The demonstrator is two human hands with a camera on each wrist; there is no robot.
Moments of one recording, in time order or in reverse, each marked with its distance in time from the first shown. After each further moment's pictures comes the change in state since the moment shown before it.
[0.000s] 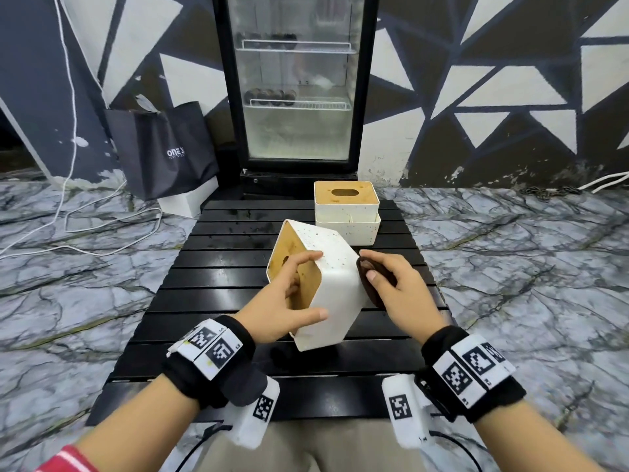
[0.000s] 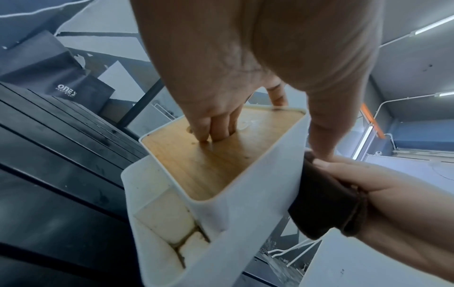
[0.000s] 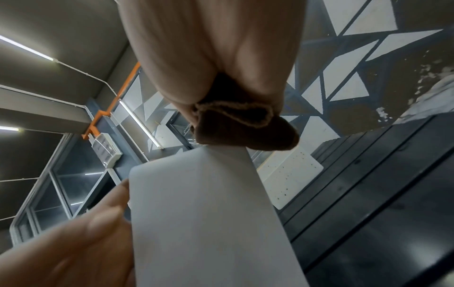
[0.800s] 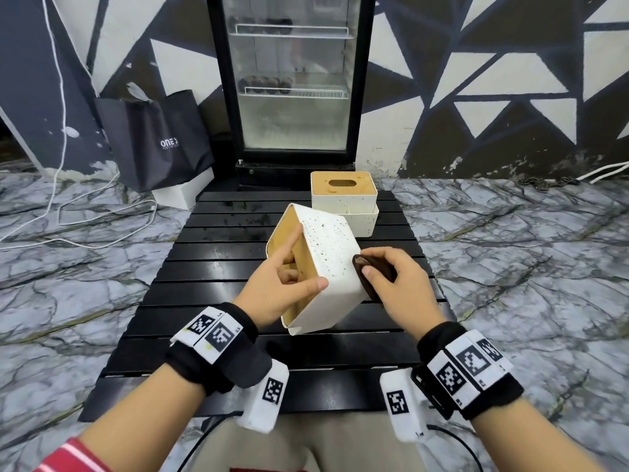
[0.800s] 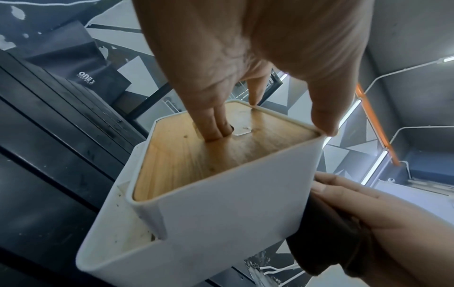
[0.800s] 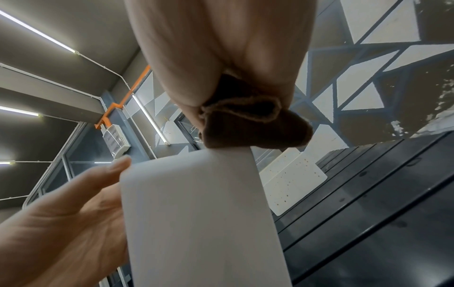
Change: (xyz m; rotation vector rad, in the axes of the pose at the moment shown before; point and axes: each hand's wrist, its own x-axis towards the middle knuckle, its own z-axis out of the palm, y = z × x) left_hand 0.014 0.004 0.003 -0.172 0.174 -0.026; right_hand -0.003 0.004 0.001 -0.044 0.073 0.053
